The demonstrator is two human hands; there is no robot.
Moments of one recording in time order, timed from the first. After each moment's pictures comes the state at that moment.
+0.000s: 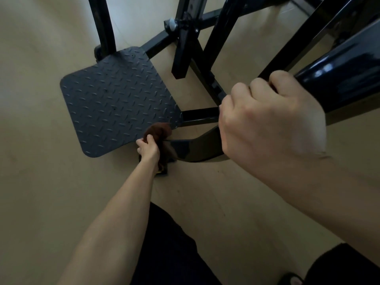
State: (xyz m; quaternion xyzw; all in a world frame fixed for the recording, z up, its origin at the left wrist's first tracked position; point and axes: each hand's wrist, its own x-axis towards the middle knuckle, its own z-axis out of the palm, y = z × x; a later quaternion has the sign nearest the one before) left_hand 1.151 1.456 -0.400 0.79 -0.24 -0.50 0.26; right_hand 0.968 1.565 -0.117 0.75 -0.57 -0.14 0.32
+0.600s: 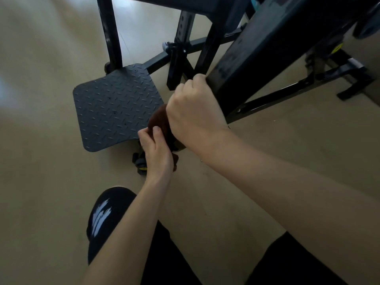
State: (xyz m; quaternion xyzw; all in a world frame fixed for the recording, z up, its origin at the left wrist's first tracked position) left_hand 1.054 1.586 -0.238 0.66 -0.35 -0.47 0.46; right_hand 0.963 1.573 -0.114 0.79 -0.52 -0.17 0.29
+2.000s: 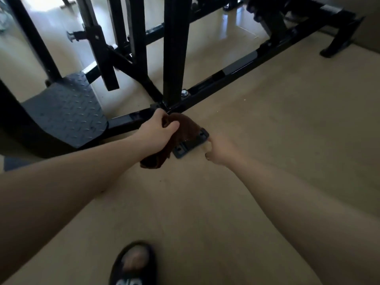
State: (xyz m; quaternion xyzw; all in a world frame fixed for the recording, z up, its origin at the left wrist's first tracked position) left_hand 0.849 1.521 -0.350 0.65 -0.68 -0.33 0.08; right_hand 0.667 1.572 -0.439 0.58 -0.73 0.06 -0.35
